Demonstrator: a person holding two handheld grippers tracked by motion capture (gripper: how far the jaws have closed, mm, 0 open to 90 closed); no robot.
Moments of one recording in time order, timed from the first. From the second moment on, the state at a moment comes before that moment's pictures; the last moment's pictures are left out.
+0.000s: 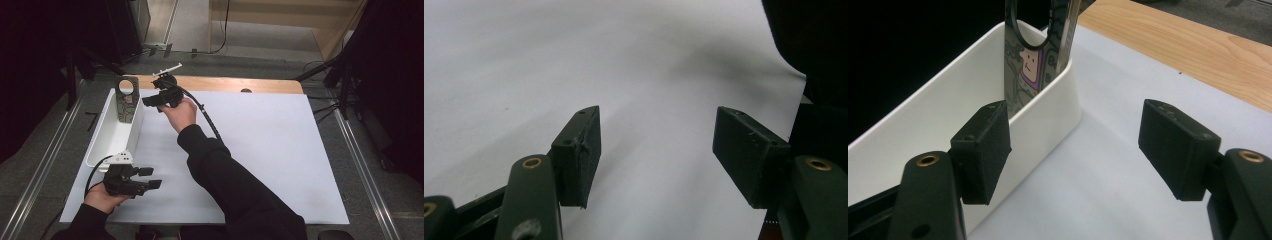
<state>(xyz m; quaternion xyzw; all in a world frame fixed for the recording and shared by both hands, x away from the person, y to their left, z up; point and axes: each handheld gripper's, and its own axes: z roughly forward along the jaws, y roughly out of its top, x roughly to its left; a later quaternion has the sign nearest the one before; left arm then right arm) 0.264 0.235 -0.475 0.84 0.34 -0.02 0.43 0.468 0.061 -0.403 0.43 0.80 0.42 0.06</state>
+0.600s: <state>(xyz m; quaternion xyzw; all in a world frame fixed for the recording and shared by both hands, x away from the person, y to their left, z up) 0.265 0.235 -0.476 0.84 0.34 -0.02 0.42 0.451 0.040 -0.408 0.41 0.81 0.42 0.04</state>
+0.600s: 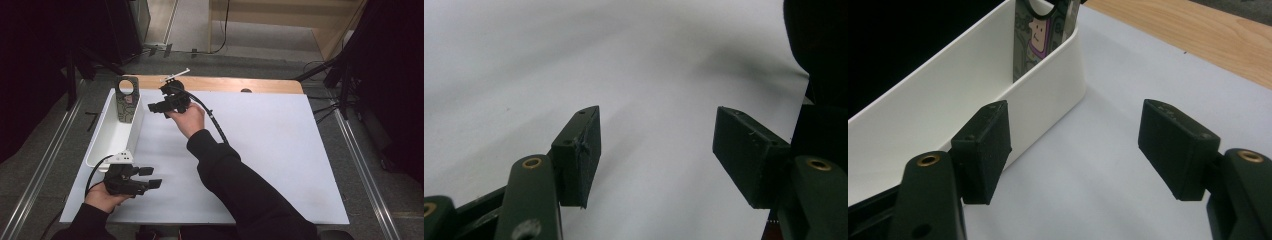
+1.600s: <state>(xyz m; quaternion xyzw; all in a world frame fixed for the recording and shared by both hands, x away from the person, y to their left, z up) 0.266 0.234 -0.477 0.84 0.34 -0.02 0.43 0.415 0.005 -0.412 0.37 0.83 0.42 0.05</state>
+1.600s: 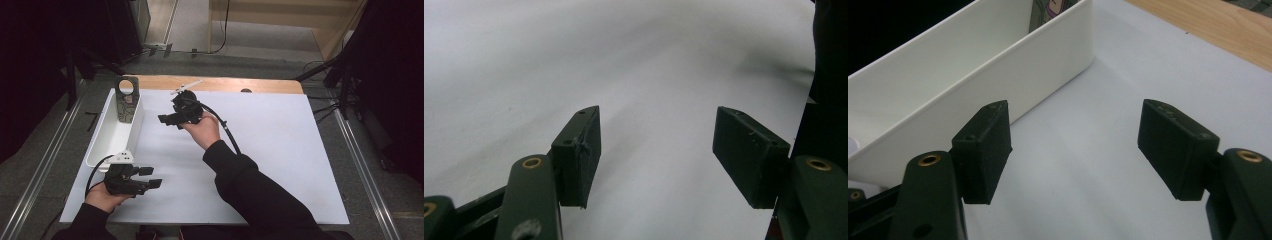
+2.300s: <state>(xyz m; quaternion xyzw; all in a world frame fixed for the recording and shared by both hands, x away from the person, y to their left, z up) 0.265 0.234 -0.477 0.84 0.34 -0.02 0.43 0.385 -0.034 -0.423 0.35 0.83 0.43 0.04</state>
